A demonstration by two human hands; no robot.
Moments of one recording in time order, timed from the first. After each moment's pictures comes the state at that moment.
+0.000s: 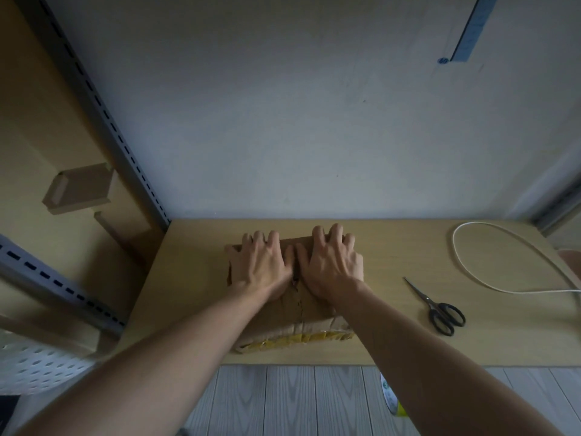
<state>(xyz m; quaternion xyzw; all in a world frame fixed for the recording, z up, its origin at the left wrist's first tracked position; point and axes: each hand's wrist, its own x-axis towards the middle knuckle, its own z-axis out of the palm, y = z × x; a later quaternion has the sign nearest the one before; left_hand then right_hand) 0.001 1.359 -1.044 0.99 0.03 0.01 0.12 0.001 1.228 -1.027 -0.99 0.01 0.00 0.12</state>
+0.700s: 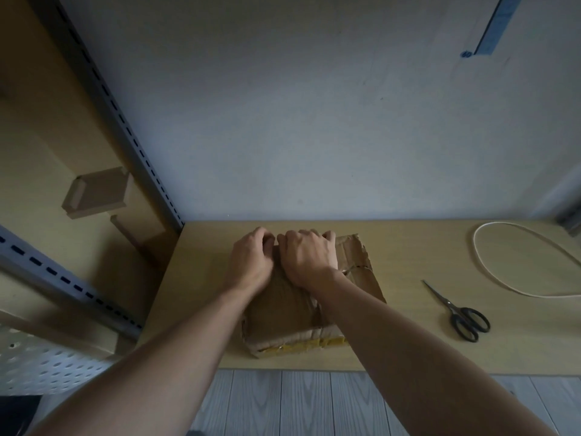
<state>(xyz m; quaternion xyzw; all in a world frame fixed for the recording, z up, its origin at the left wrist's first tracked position) 0.008 1.406 -1.038 0.95 0.05 0.09 0.31 0.022 1.285 -1.021 -0.99 -0.10 0.00 0.12</state>
